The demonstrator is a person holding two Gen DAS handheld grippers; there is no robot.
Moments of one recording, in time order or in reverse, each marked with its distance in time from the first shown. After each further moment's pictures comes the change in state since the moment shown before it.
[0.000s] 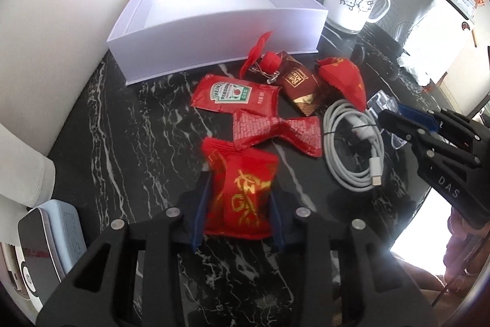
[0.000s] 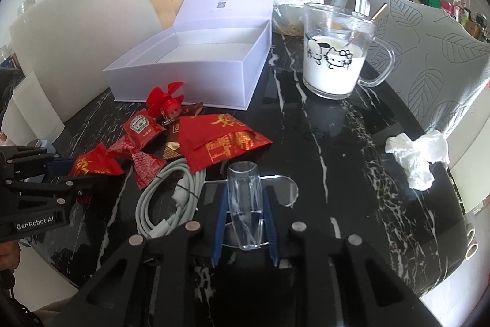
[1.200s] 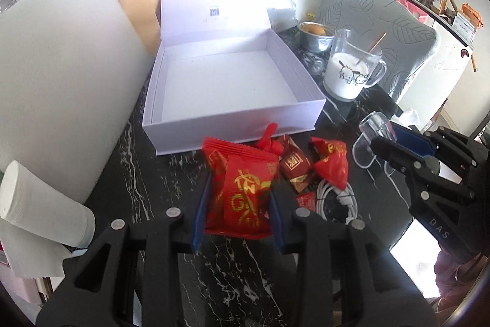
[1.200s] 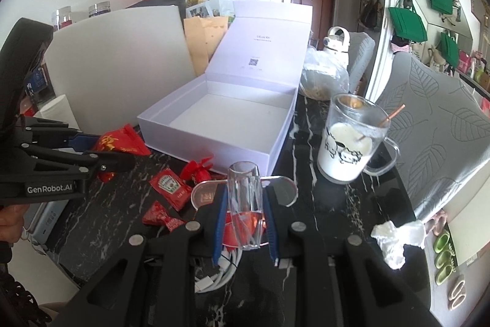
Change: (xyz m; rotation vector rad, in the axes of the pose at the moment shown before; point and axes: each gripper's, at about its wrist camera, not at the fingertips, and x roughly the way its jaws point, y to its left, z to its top) left arm -0.055 0.011 0.054 -0.033 -0.149 0.017; right arm -0.042 0.025 0.058 -0.160 -0.156 0.057
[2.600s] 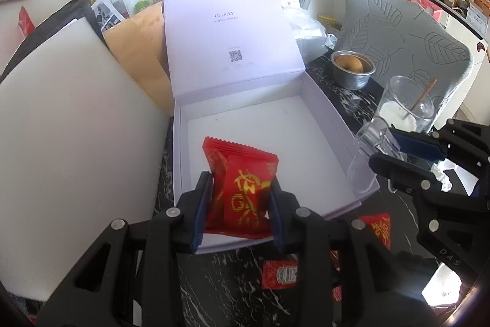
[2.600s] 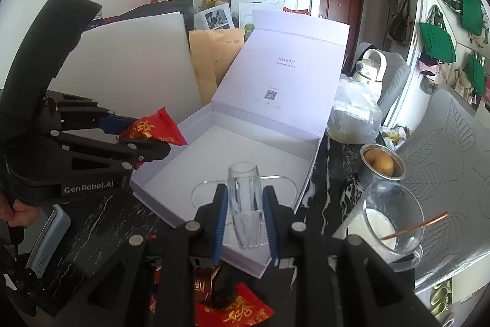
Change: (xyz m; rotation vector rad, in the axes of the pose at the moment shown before) left arm 0.045 0.028 0.106 0.083 -0.023 0.095; right arm 0.069 -0.015 0.098 -0.093 0.012 0.081
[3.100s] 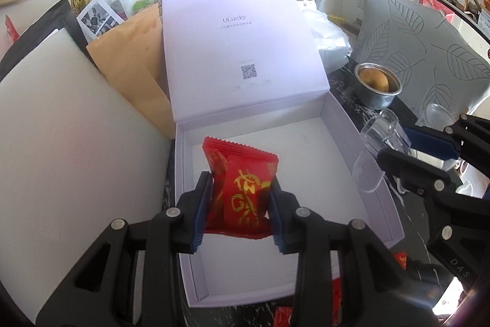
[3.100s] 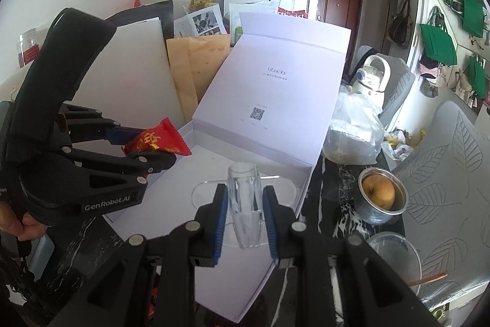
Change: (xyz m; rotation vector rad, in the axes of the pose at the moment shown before) left arm 0.045 0.010 0.043 -0.011 0.015 0.027; right arm 0.040 -0.025 0.040 -0.002 0.001 -0.011
